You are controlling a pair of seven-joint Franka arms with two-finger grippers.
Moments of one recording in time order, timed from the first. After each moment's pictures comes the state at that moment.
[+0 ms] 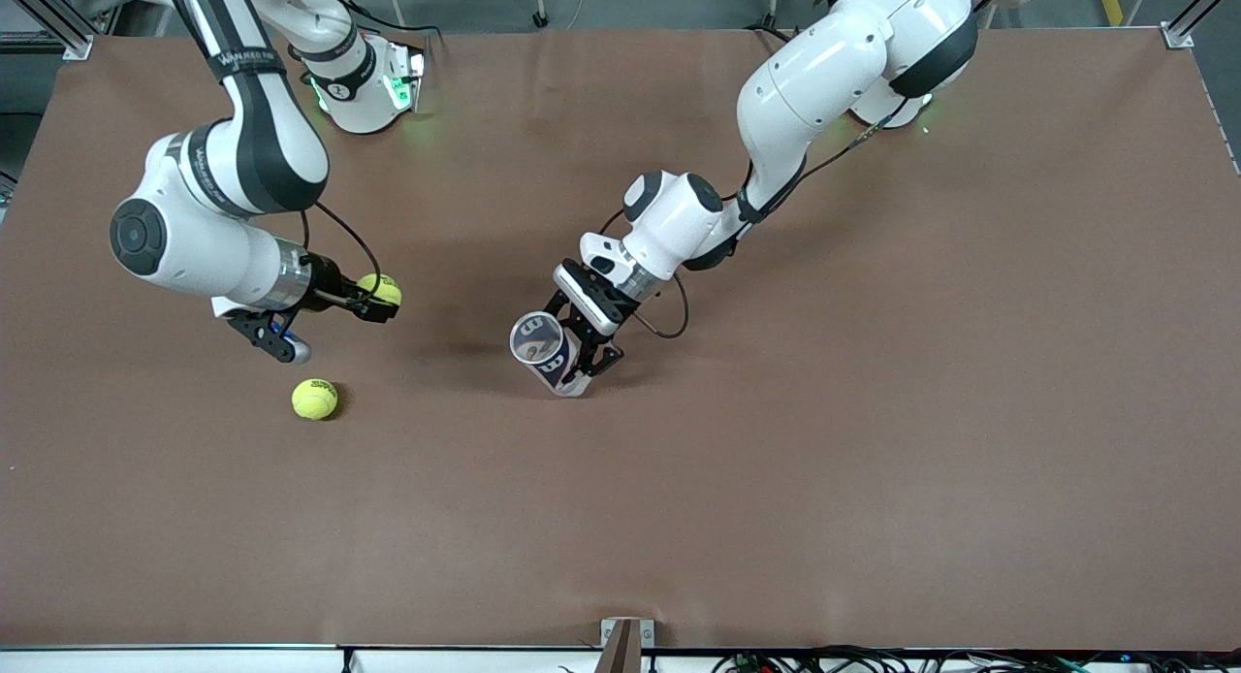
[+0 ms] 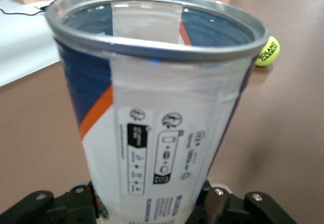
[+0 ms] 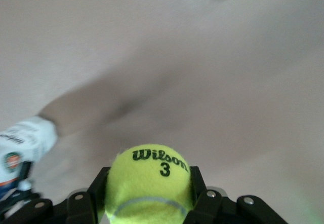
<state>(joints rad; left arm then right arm) -0.55 0.97 -0.48 -1.59 -0.43 3.53 0.74 0.23 0.15 -0.01 -1.99 0.32 1.99 0.66</state>
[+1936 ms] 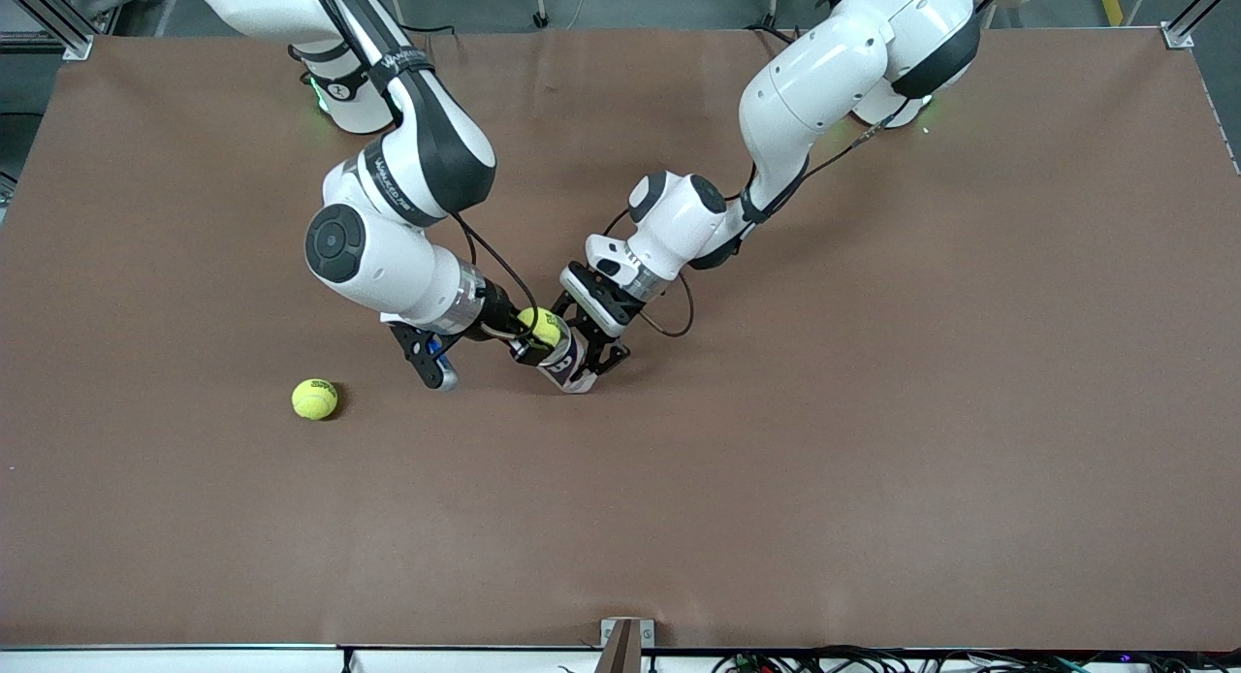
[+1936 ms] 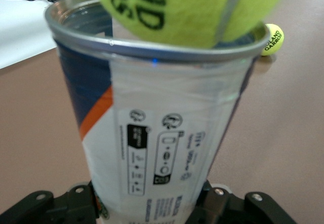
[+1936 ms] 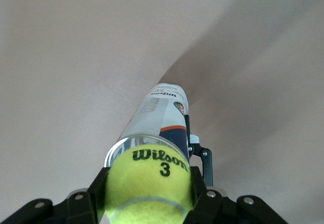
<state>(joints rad) -0.54 0.97 -0.48 -1.63 -0.43 3.54 0.73 0.50 0.43 -0.01 -1.62 0.43 2.15 1.16</state>
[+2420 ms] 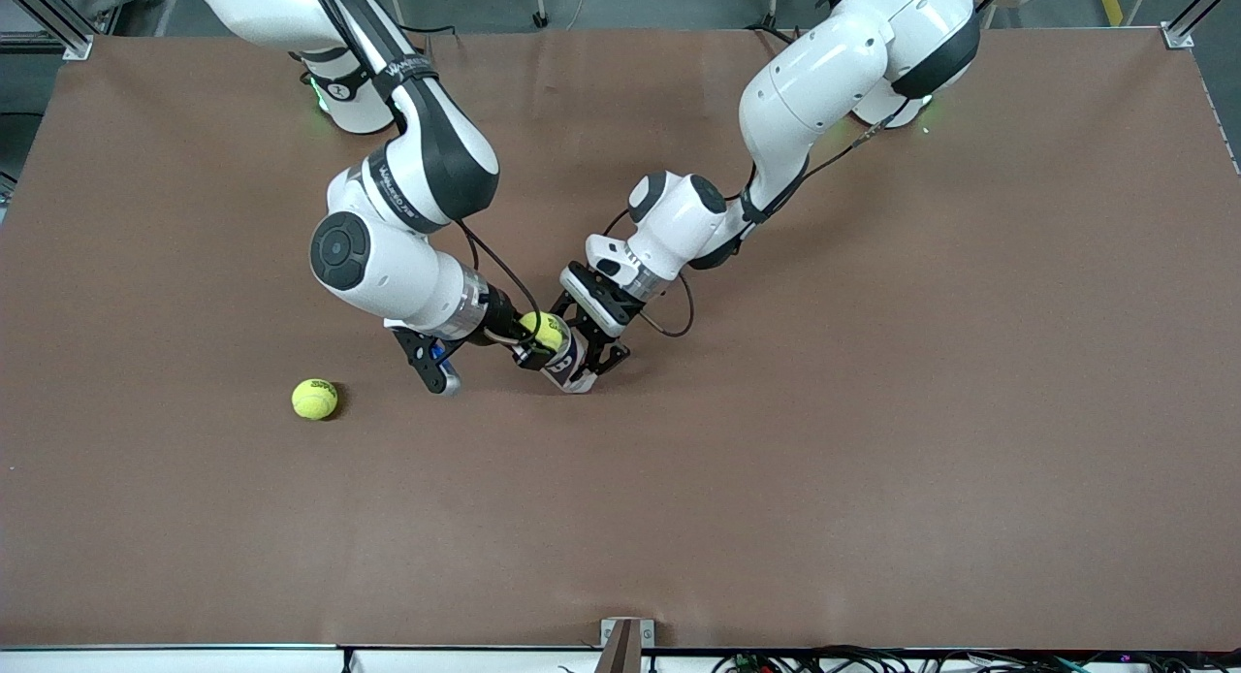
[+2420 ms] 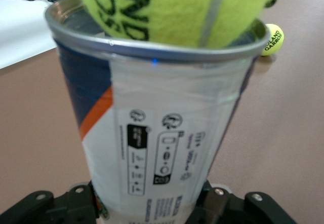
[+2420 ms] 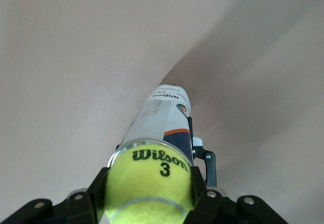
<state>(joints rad) -0.54 0.97 -0.48 -1.63 -0.43 3.54 0.73 0.50 0.45 -0.01 -1.61 0.43 2.15 1.16</state>
